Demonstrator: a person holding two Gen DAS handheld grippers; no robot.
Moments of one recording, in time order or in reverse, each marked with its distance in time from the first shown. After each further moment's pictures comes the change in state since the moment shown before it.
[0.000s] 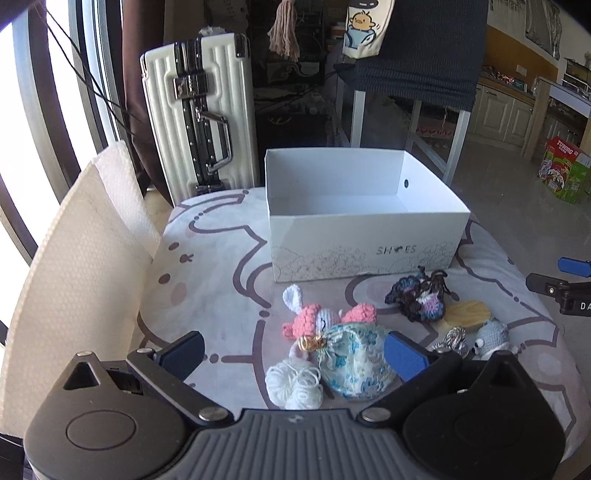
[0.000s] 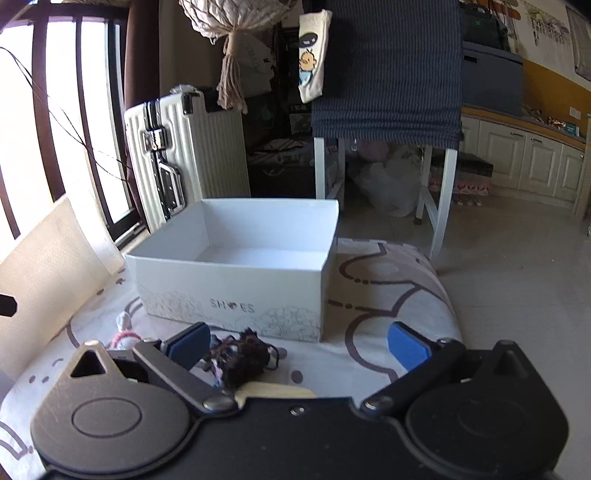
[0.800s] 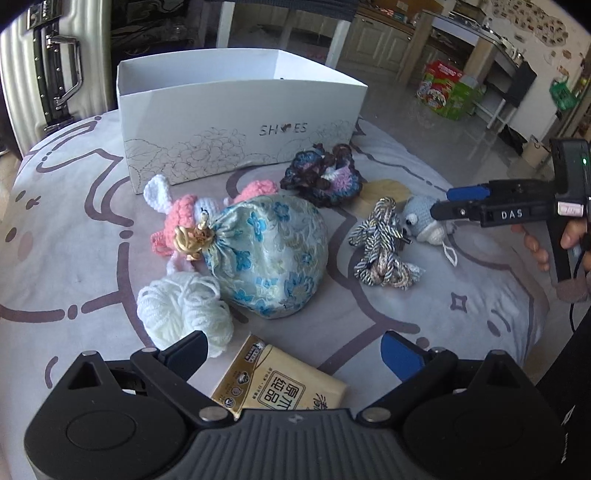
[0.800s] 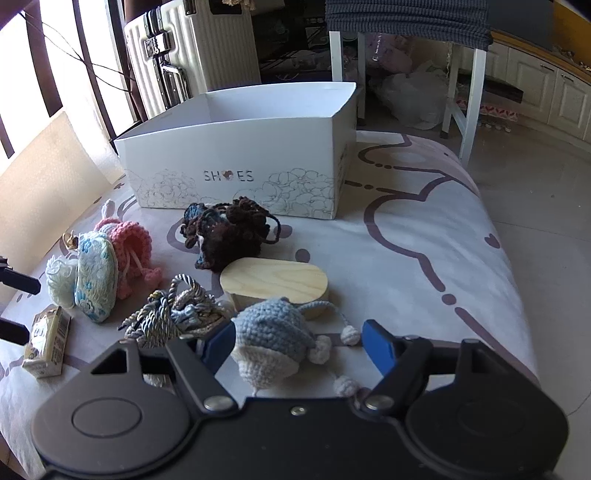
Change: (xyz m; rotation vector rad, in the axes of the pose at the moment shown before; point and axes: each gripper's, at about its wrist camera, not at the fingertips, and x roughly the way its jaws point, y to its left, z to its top) left arm 0.095 -0.005 -0.065 0.219 0.182 -0.444; right arm 0.048 -0.005 -0.061 0.011 0.225 0.076
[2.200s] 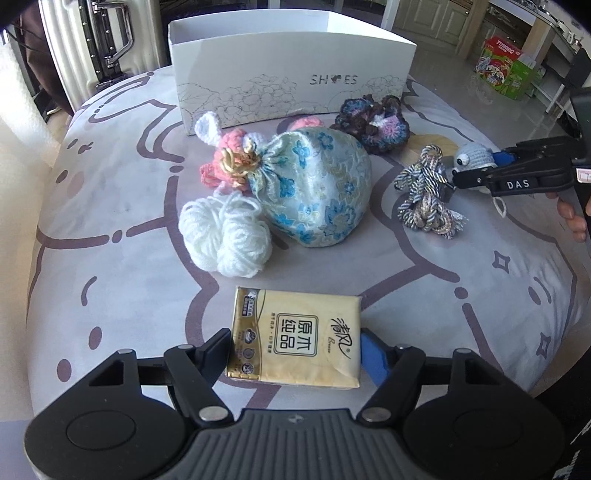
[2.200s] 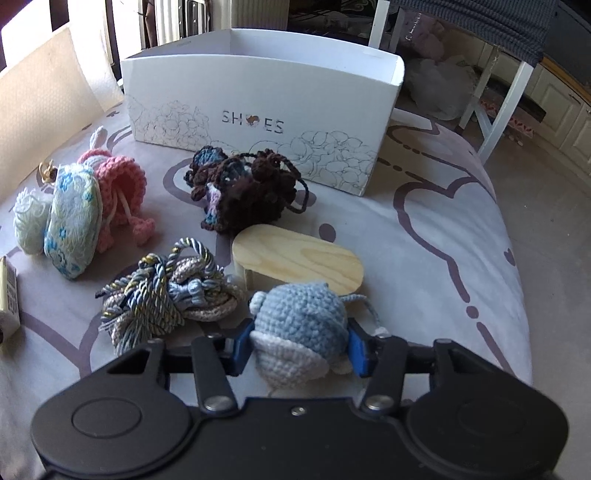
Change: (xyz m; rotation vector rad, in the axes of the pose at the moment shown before) left arm -0.010 -0.007 -0.022 -0.101 0.108 0.195; right arm 0.035 0.041 0.009 -0.151 0.144 -0.119
